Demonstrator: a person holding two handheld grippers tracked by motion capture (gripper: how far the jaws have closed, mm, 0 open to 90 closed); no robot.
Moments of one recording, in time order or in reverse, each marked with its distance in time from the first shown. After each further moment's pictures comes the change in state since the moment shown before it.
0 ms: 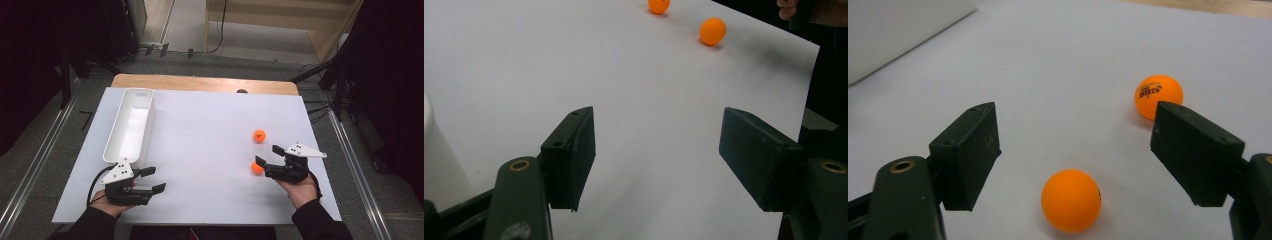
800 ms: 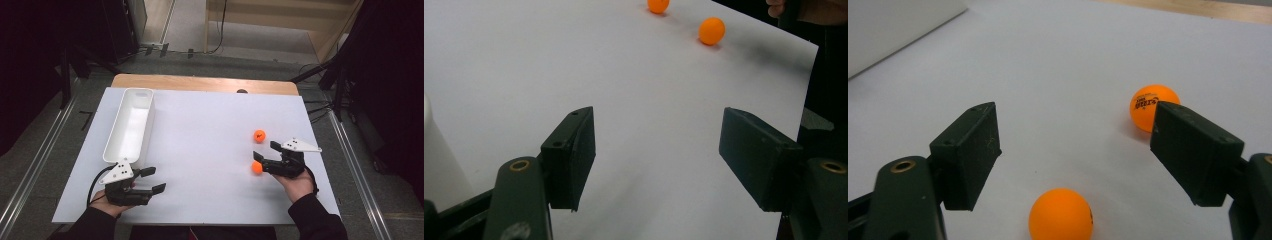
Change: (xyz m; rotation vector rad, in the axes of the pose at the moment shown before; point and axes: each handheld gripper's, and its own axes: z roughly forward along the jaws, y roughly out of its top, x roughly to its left) left arm 0.000 0.000 0.000 0.003 -0.006 -0.010; right arm -0.003 0.005 0.013 0.009 -0.009 -0.010
